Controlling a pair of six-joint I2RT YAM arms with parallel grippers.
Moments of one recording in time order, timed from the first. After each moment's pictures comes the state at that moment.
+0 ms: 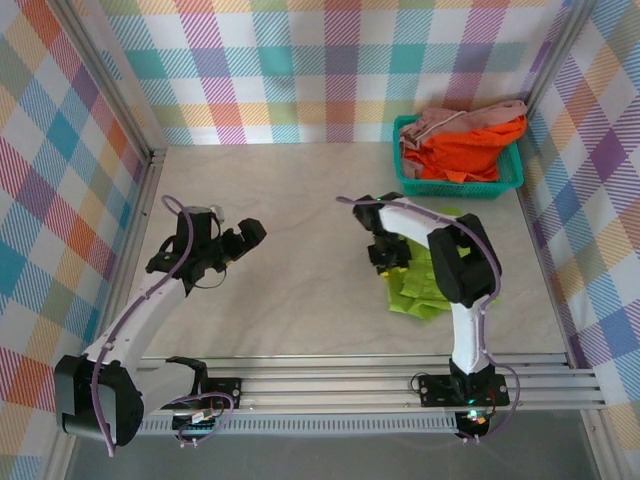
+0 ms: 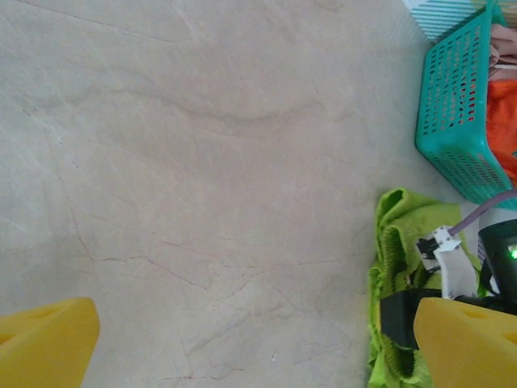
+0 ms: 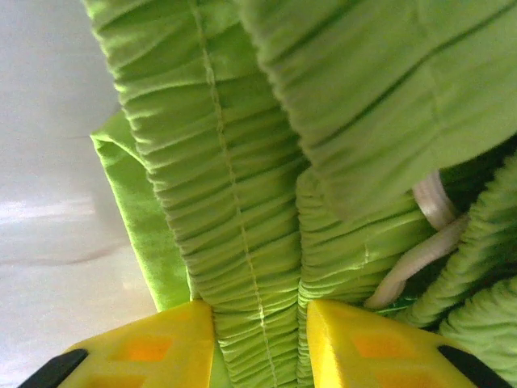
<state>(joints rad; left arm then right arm) -0.19 1.10 0.79 -0.42 0.29 -0.76 0.50 2.02 1.43 -1.15 0.20 0.40</state>
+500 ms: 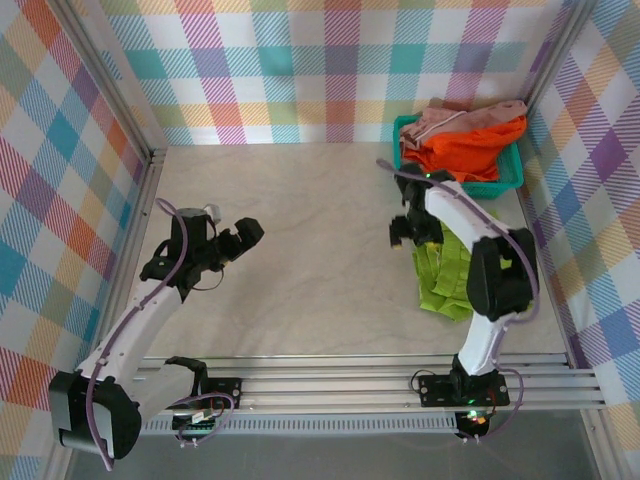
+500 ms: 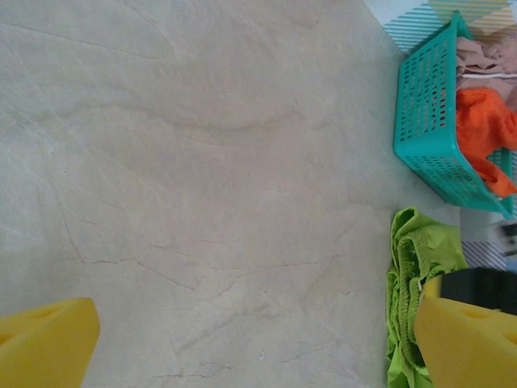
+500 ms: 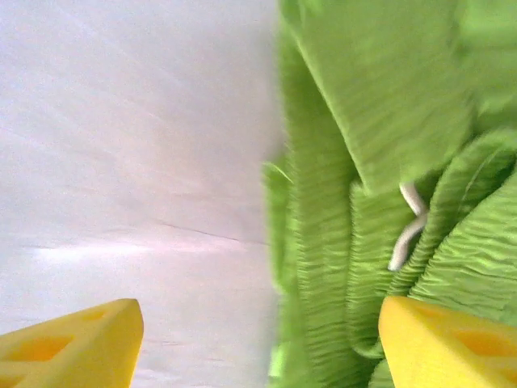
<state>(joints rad) -0.19 1.03 0.79 -0.43 0.29 -0.76 0.32 1.79 1.52 -1.13 0.07 0.29</state>
